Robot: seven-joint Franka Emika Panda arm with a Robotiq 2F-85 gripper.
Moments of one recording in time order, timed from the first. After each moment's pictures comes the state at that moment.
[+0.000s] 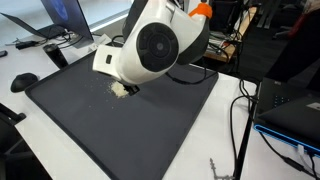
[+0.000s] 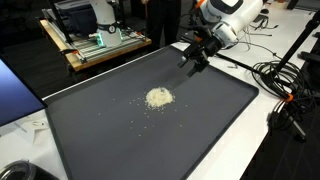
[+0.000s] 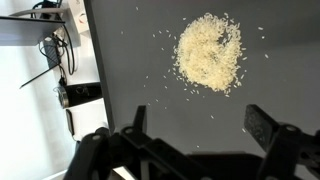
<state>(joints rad) 0.44 0.89 -0.24 -1.25 -0.57 1.65 0.68</state>
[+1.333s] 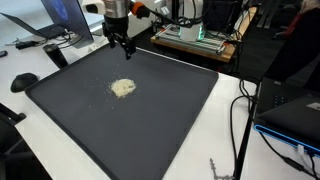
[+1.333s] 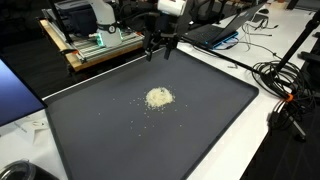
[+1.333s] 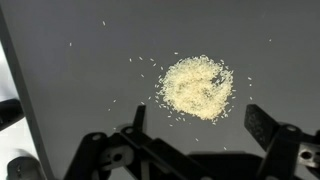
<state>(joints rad) 0.05 0.24 -0.07 -2.07 -0.35 2.27 0.28</state>
